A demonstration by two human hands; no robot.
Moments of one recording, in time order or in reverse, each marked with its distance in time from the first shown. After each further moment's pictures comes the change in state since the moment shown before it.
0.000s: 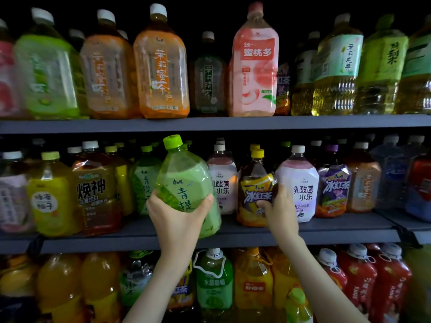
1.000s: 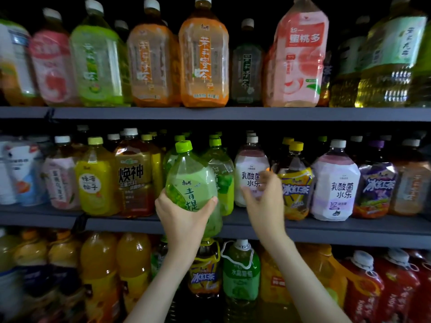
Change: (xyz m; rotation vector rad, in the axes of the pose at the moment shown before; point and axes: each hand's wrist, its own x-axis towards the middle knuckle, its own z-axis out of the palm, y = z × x) left_hand 0.020 -0.048 -0.041 0.149 0.067 0.004; right_hand -0.053 -0.089 0.050 0.217 0.028 -0.219
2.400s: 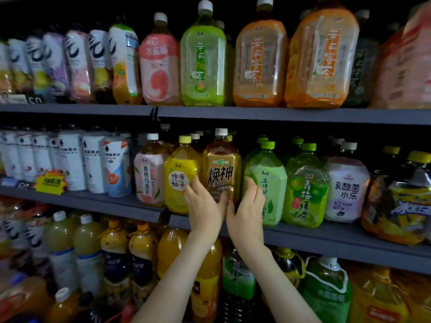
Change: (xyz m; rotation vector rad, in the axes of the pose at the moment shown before) left_hand 0.116 -0.072 -0.093 0.453 -0.045 0.035; right_hand -0.071 -0.106 0.197 -0.031 -0.090 -0.129
